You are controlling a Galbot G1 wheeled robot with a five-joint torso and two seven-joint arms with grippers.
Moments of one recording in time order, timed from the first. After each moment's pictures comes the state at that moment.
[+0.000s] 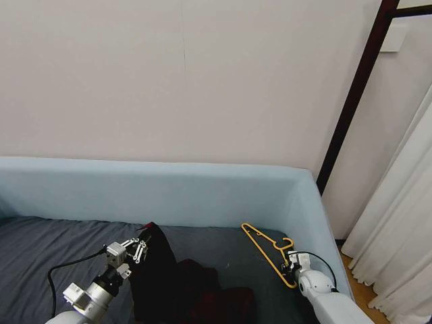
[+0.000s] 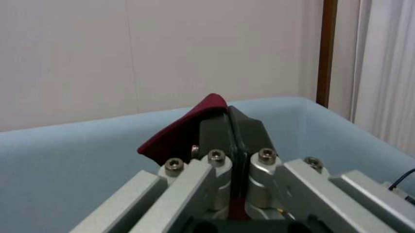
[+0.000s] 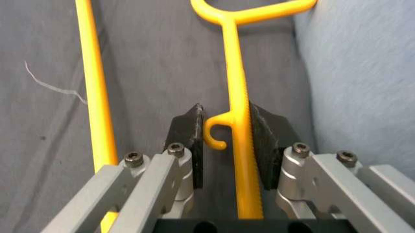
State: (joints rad) left arm 1.42 -0.95 -0.52 -1.90 -0.57 -0.32 0.28; right arm -0.67 1.19 0.06 0.85 0.51 -0.29 0.03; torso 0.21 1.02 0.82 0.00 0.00
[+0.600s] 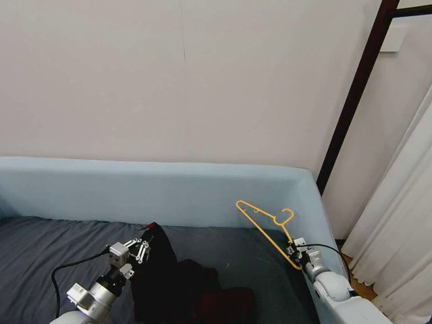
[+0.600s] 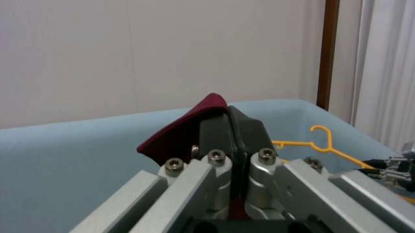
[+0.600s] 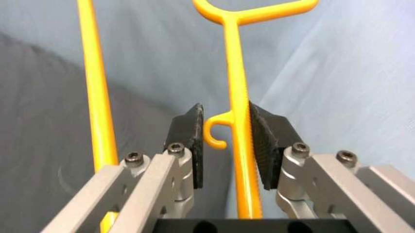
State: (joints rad) left arm 1.41 -0.97 -0.52 -1.90 -0.57 -0.32 0.28; right arm -0.83 1.00 0.07 1.19 0.24 0.08 0.05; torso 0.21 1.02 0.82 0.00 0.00
